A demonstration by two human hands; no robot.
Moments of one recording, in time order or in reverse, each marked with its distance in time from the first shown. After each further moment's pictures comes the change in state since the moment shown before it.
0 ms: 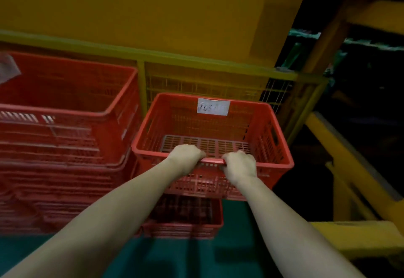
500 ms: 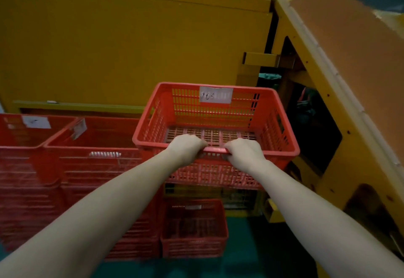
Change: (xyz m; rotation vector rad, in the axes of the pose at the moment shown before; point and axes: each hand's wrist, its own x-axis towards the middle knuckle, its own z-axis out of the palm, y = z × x) left_hand -0.218 0.066 -0.238 0.141 0.258 0.006; right_hand -0.196 -0.037 -0.263 -0.089 0.231 -0.138
